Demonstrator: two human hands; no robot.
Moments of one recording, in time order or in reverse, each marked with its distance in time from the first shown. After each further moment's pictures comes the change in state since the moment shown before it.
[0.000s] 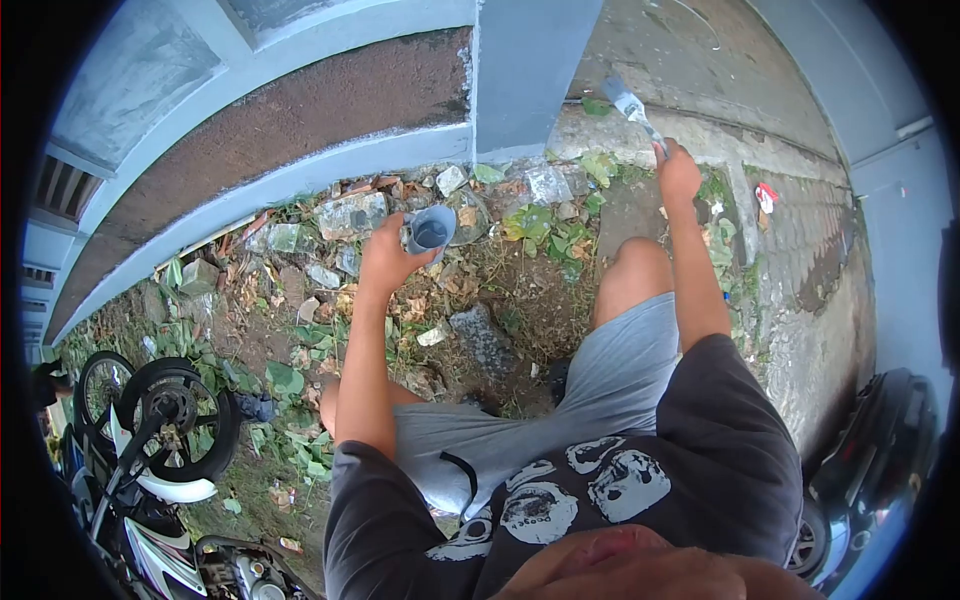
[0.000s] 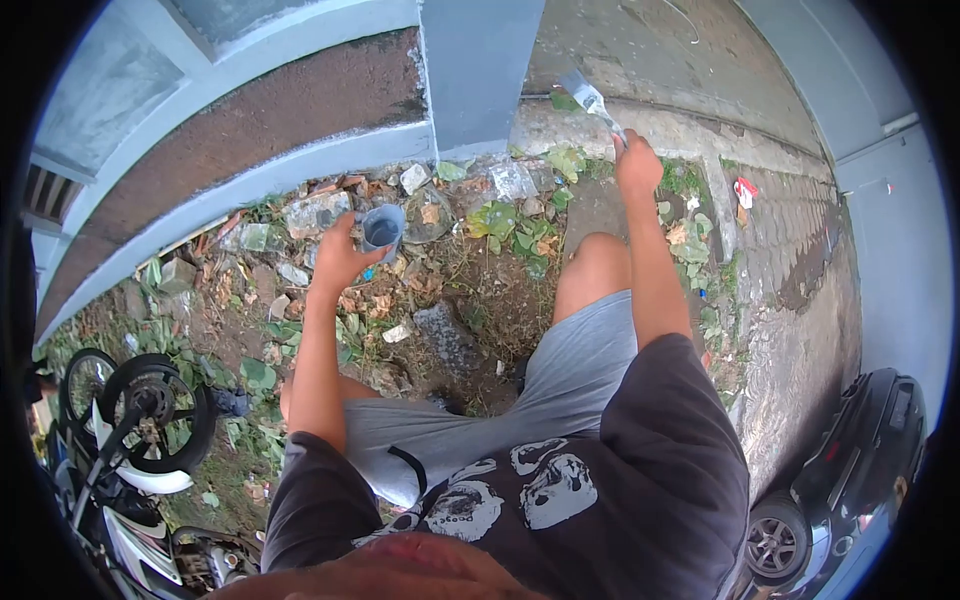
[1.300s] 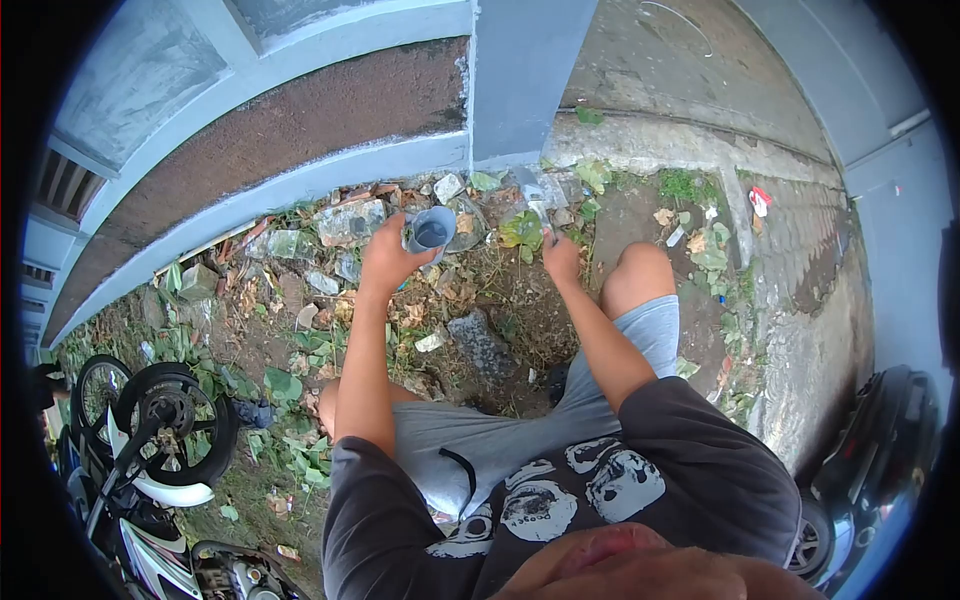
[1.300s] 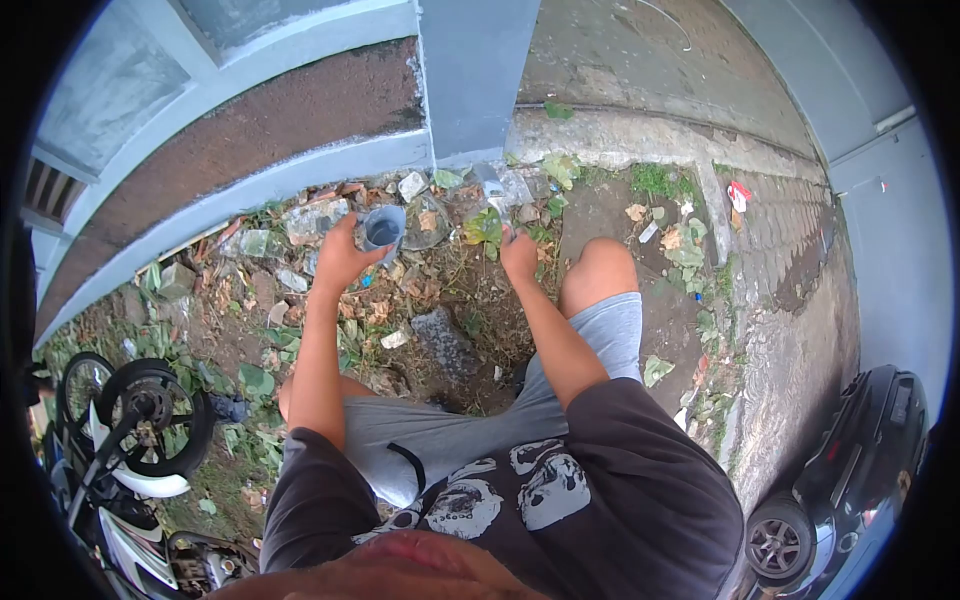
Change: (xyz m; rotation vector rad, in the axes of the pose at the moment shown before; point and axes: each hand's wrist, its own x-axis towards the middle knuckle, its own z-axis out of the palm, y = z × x) left_hand 0.004 0.011 -0.005 -0.031 -0.026 -0.018; right_hand -0.208 -0.114 0.113 0.505 -0.363 0.132
